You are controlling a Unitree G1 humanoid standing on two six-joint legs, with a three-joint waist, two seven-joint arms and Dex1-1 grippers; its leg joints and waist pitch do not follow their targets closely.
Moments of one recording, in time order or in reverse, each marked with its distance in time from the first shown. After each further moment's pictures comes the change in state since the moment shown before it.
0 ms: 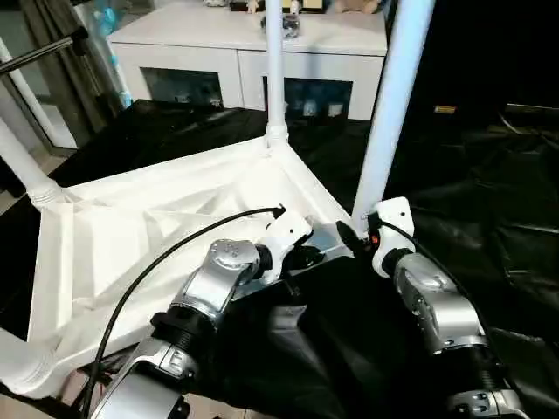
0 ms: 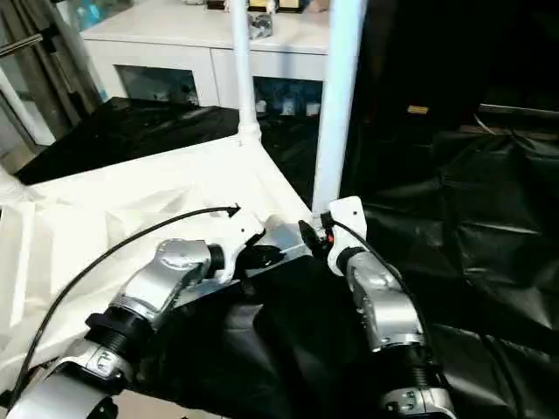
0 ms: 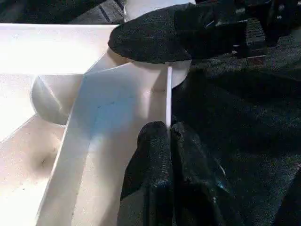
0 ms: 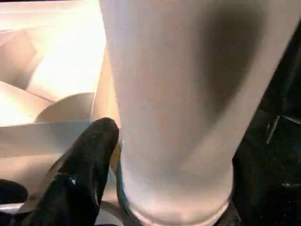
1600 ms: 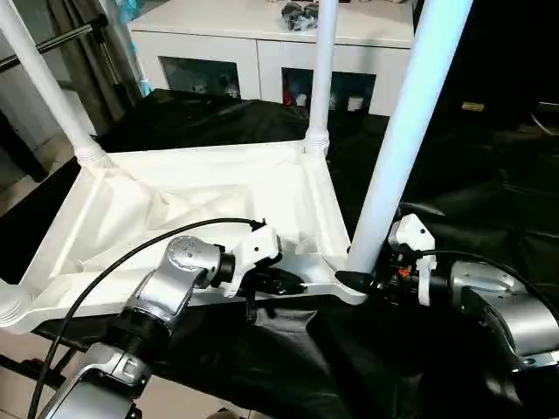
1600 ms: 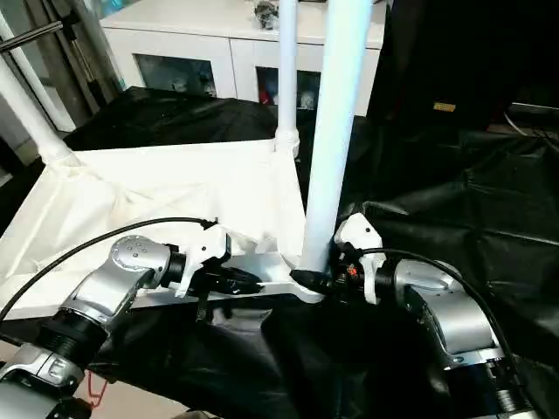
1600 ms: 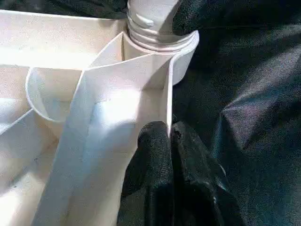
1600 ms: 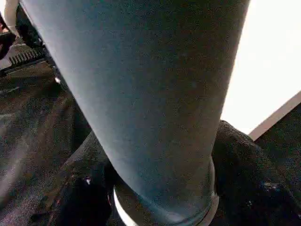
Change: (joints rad) left arm 0.054 0.214 -0.047 -0.087 -0.096 -0.122 -0.412; right arm 0.113 -0.363 0.116 -0.278 0.192 0.132 0.675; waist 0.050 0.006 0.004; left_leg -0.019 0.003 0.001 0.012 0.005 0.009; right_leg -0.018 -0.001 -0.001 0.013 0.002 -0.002
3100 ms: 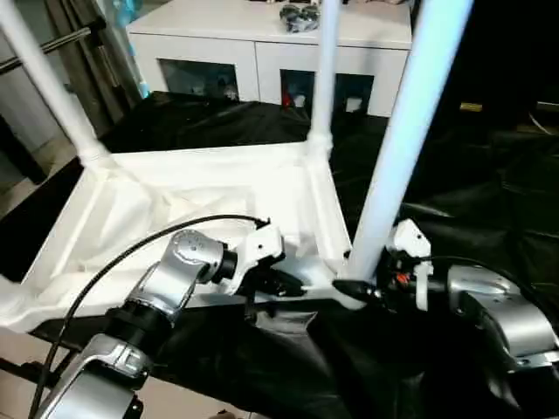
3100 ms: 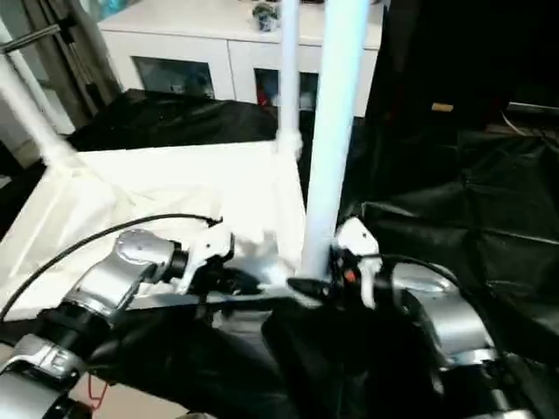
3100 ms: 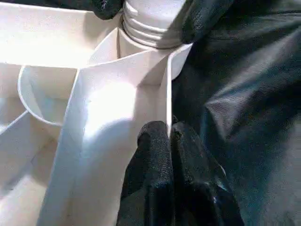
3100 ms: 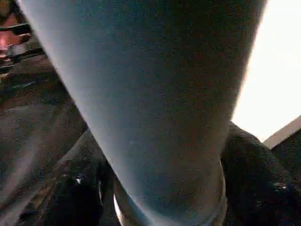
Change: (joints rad) left arm -0.038 0.026 -0.029 0.009 0.012 0.032 -0.089; right arm 0.000 -0.019 0.014 0.045 0.006 -0.061 0.086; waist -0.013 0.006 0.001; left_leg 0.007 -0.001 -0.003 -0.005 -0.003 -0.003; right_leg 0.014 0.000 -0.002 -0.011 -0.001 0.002
